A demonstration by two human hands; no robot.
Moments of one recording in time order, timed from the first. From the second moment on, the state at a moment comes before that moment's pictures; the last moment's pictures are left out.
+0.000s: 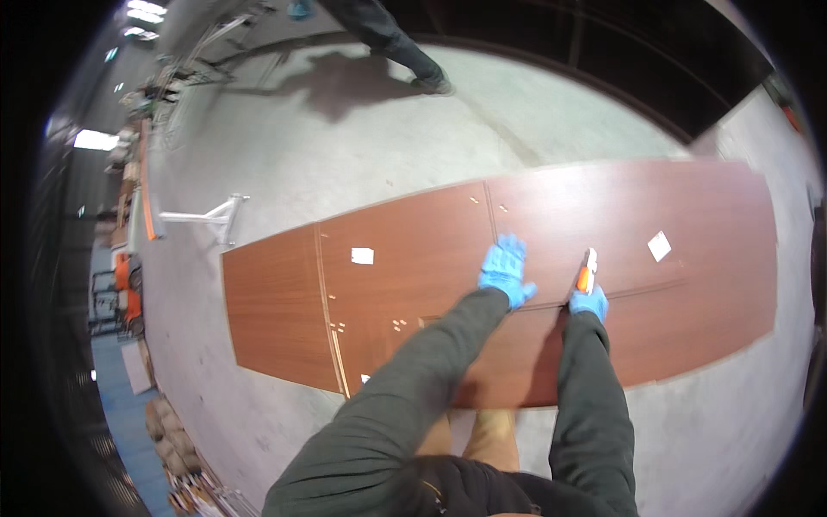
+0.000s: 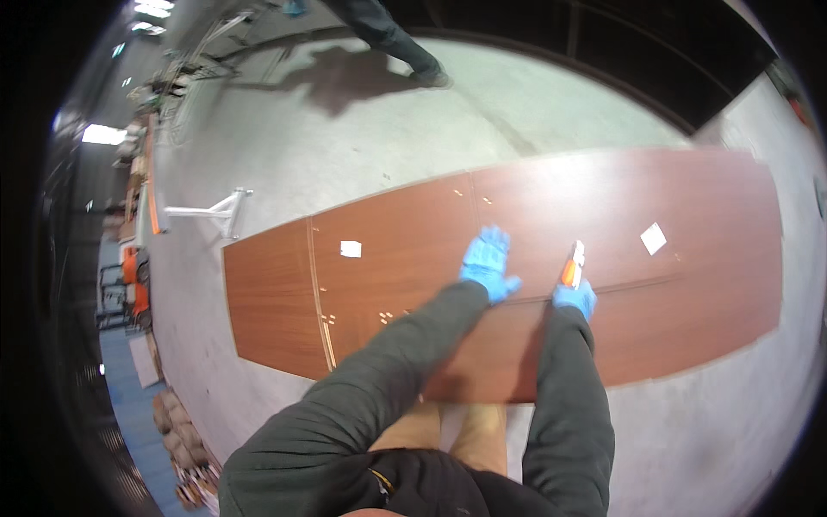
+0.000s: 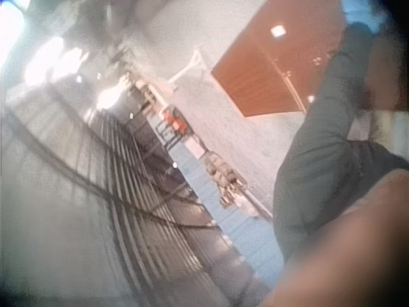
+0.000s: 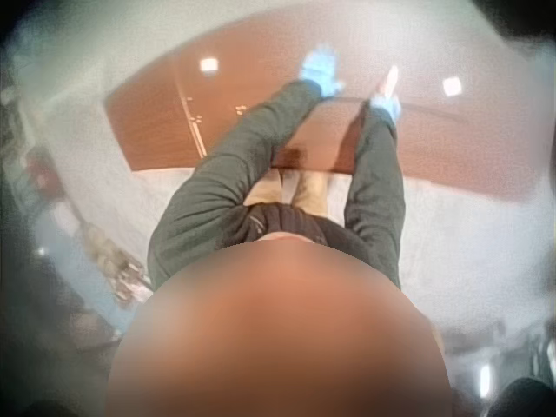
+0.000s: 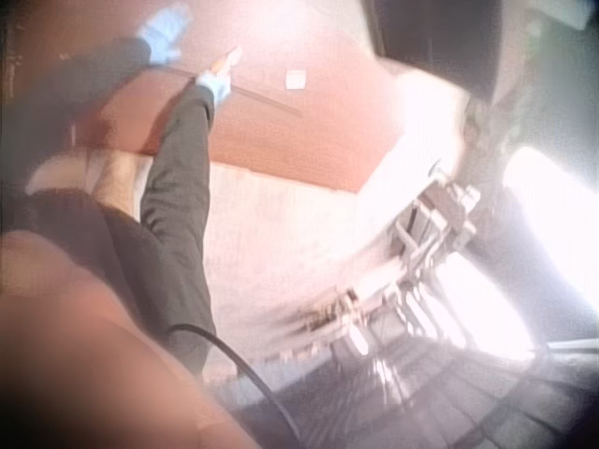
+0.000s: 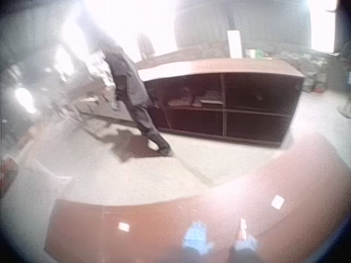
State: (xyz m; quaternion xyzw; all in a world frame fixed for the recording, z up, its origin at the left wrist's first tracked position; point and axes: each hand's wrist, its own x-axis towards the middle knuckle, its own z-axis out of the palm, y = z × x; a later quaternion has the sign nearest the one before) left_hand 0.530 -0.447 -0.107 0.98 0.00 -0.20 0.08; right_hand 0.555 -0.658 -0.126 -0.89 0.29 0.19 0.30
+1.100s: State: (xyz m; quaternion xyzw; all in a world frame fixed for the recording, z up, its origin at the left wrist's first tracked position) left_hand 0.125 -0.345 -0.031 0.75 0.37 -0.17 0.52; right_hand 0.243 -0.643 0.020 -0.67 0.24 0.41 0.57
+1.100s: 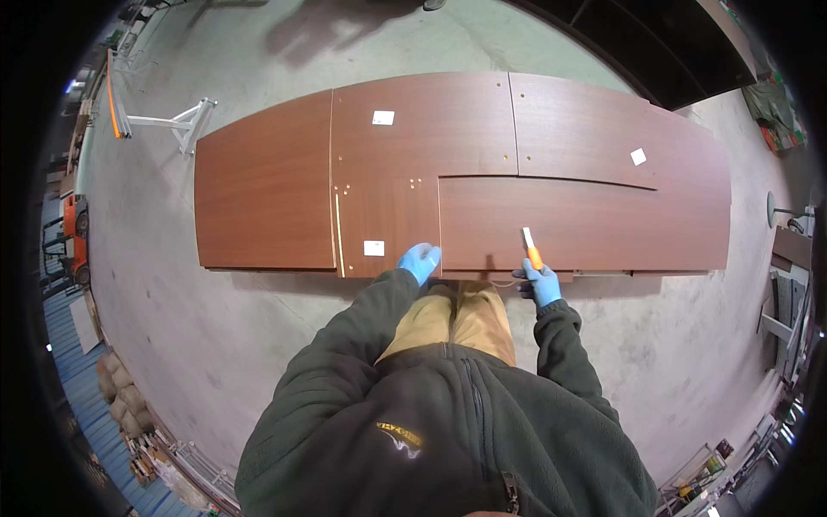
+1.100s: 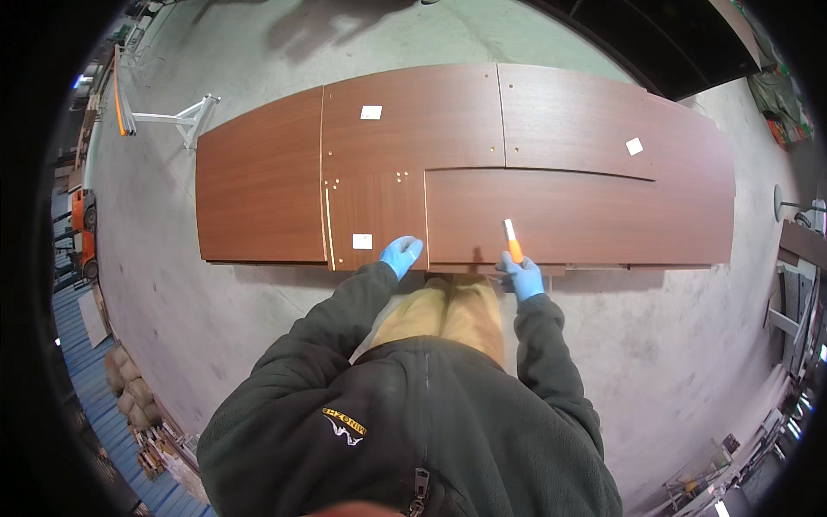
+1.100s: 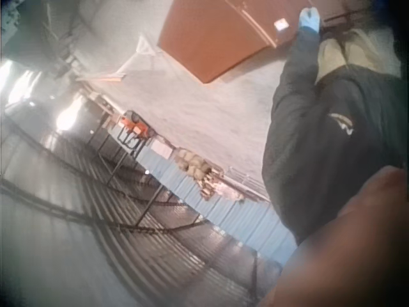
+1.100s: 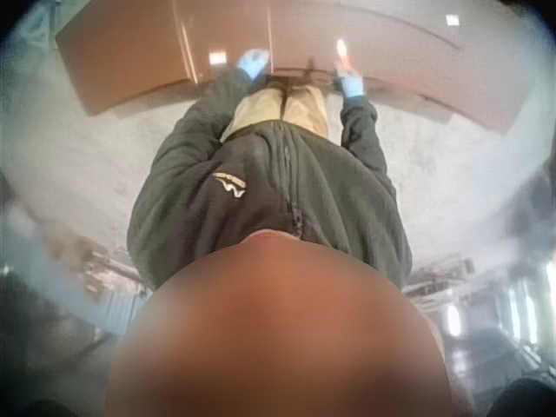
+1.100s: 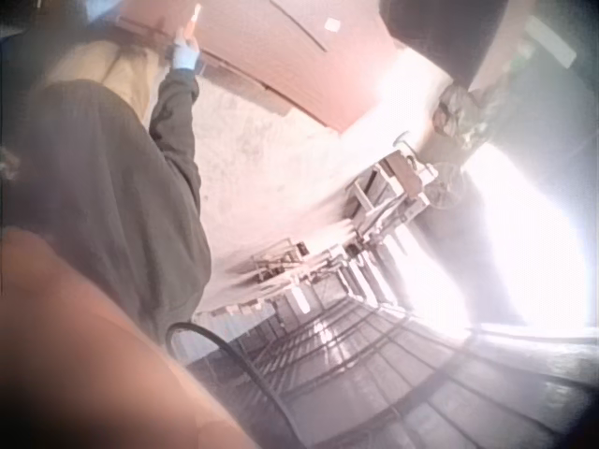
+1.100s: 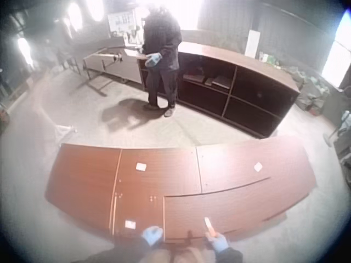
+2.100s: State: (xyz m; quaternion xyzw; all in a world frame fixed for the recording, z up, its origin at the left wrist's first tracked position) left_hand 0.080 -0.375 -0.089 0.71 0.54 0.02 0.45; right_hand 0.163 -0.673 0.040 -0.68 0.18 0.48 0.52
